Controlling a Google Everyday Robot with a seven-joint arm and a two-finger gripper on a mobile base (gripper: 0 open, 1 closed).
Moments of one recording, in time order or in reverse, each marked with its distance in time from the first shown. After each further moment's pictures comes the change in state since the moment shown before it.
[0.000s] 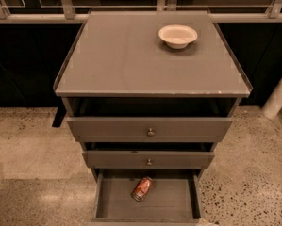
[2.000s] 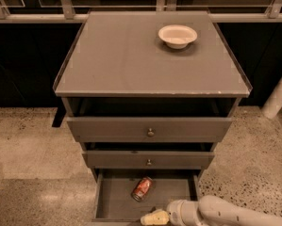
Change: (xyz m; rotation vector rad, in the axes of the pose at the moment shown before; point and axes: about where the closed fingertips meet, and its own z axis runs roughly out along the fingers) arm -0.033 -0.015 0.175 -0.324 -0.039 -0.056
